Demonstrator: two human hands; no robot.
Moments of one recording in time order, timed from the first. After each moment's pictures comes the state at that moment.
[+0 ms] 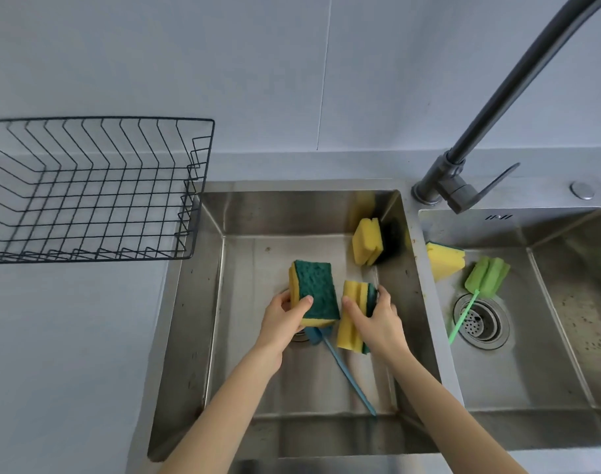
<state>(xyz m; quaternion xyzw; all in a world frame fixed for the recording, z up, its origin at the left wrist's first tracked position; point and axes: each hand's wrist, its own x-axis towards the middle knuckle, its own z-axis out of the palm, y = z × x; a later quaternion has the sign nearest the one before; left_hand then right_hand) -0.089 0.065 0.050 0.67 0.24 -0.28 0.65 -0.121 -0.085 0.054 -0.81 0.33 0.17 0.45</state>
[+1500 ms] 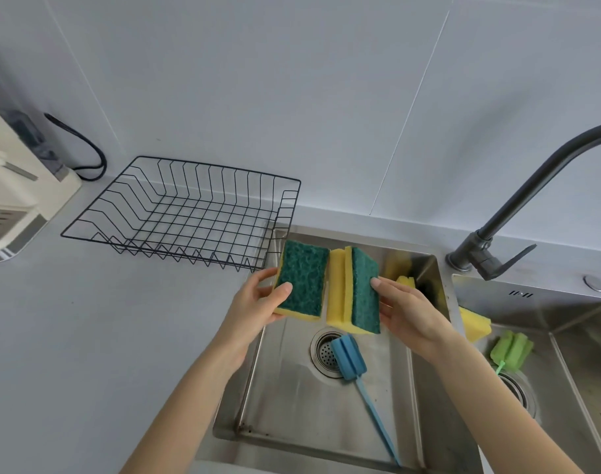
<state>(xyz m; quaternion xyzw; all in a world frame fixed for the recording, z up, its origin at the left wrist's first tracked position) -0.112 0.192 0.171 0.67 0.11 -0.11 0.73 -0.095 -0.038 0.170 -0.57 0.14 0.21 0.78</state>
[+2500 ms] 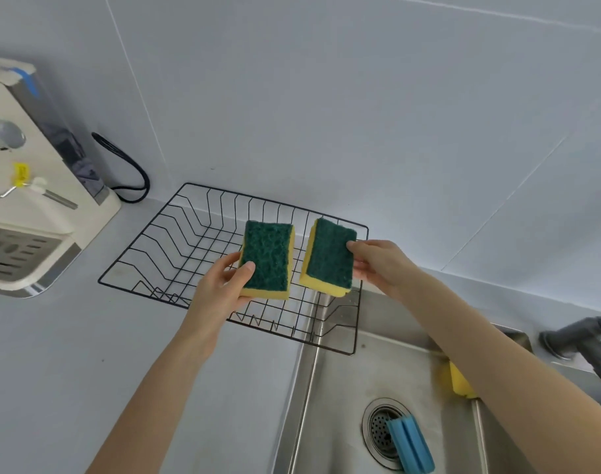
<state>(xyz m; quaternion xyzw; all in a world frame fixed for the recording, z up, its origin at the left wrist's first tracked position) 0.005 0.331 0.182 0.68 0.17 0.00 0.72 0.095 0.118 0.196 -0.69 0.14 0.20 0.68</state>
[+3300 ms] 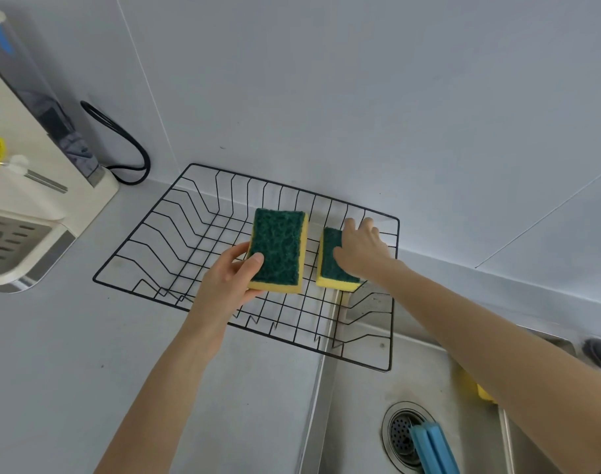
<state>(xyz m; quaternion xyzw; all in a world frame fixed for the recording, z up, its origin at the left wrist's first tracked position) 0.032 0.358 0.154 0.67 0.17 -0.02 0.72 0.140 0.183 0.150 -0.98 -0.05 0.15 0.09</state>
